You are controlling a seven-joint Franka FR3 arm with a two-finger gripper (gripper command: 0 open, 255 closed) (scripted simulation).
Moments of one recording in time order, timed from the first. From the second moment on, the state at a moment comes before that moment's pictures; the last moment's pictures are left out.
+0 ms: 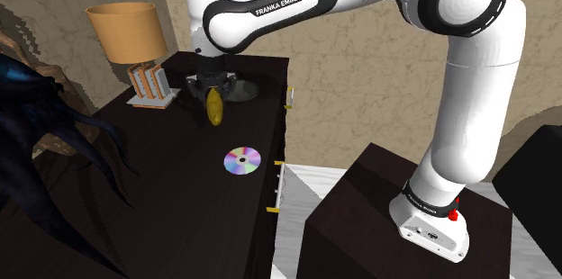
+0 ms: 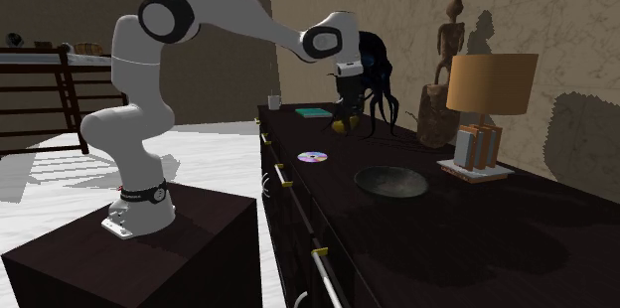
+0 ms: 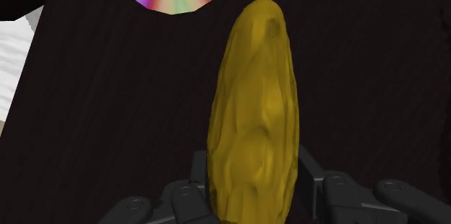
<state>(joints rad) 0.02 0.29 0.49 -1.66 -0.16 2.04 0.97</state>
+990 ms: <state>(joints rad) -0.11 0.53 0.39 -1.29 -0.19 1.91 0.70</state>
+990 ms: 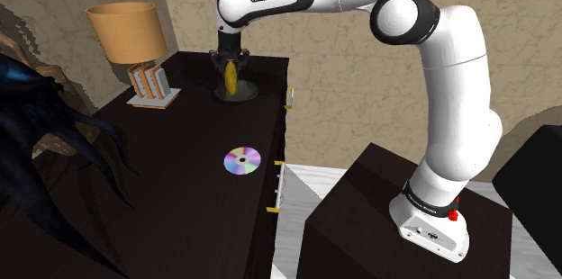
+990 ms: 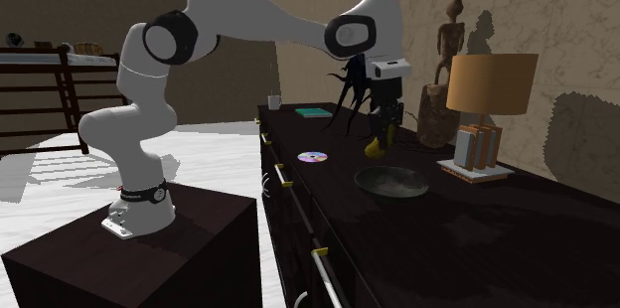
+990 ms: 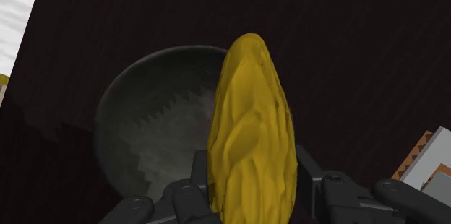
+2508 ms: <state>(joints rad) -0.15 0.67 0.36 -1.22 -0.21 1.99 0.63</state>
